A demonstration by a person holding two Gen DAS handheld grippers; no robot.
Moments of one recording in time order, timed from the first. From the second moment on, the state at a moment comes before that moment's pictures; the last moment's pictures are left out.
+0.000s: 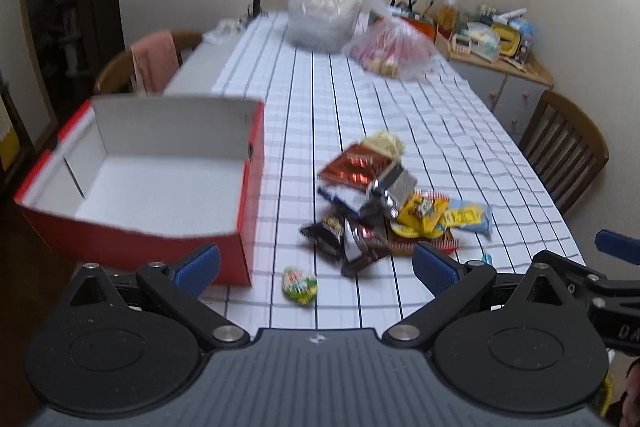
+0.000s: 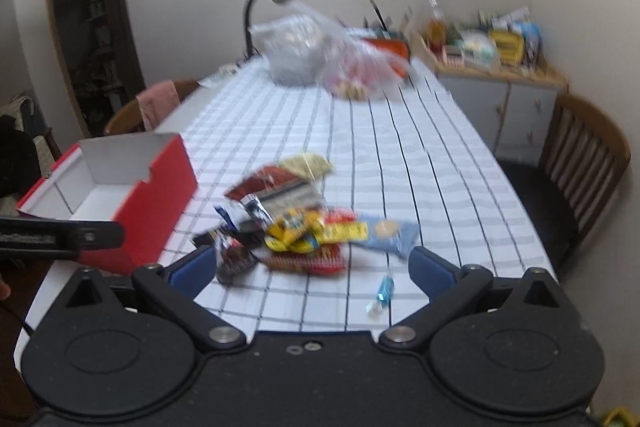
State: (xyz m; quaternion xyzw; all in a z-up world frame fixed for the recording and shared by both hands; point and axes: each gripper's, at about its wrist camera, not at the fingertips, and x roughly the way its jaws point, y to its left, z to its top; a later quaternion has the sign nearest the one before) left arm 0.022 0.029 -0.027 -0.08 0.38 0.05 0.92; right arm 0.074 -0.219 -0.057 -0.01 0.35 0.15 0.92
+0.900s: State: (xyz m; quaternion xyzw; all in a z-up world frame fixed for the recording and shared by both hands) left arm 0.086 0.002 -0.132 -0.01 0.45 0.04 0.89; right arm 0.165 -0.232 -0.158 -0.04 0.45 0.15 0.88
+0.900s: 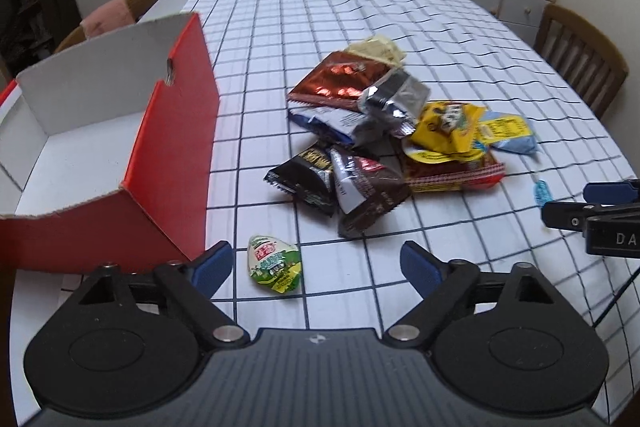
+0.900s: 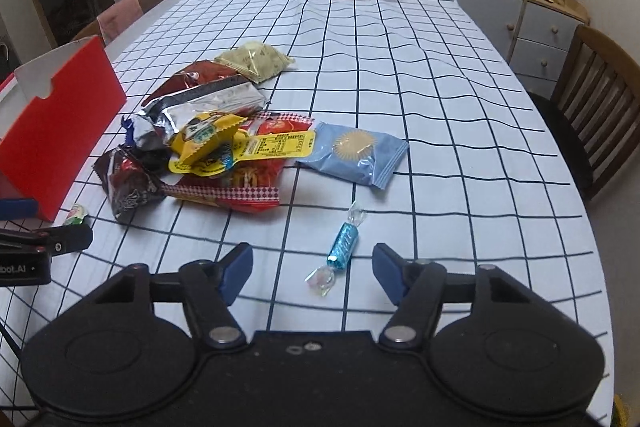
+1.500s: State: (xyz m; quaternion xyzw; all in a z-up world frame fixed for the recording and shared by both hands) left arm 0.114 0.027 -0.155 -0.10 0.51 0.09 0.85; right arm 0.197 -0.236 -0.178 -0.04 0.49 0.15 0.86
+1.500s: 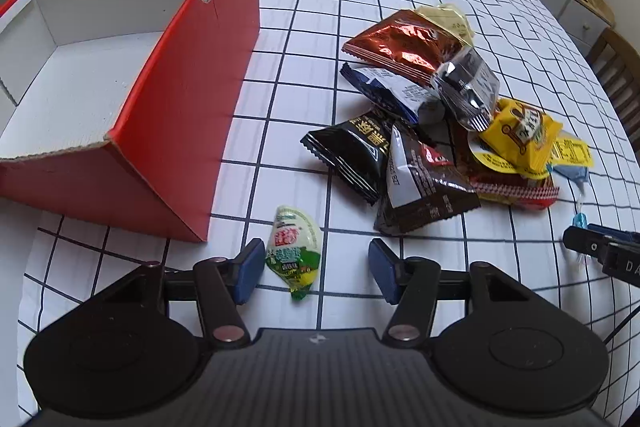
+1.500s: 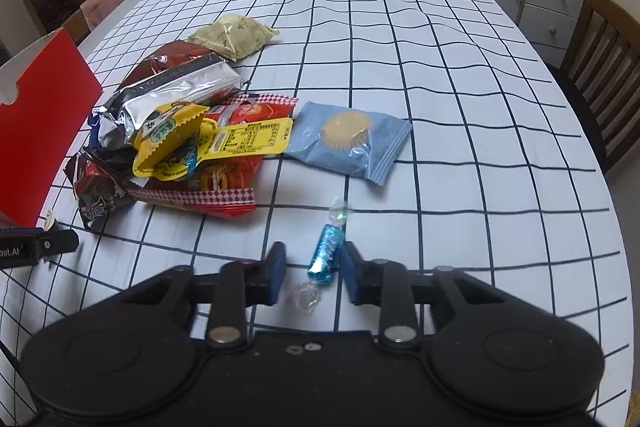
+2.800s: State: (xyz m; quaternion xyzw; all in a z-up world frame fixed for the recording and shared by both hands) left arm 0.054 0.015 -0.116 -0.15 0.46 0.17 0.86; right arm 0.151 -0.257 -0.120 -0.04 0.43 0.32 0.84
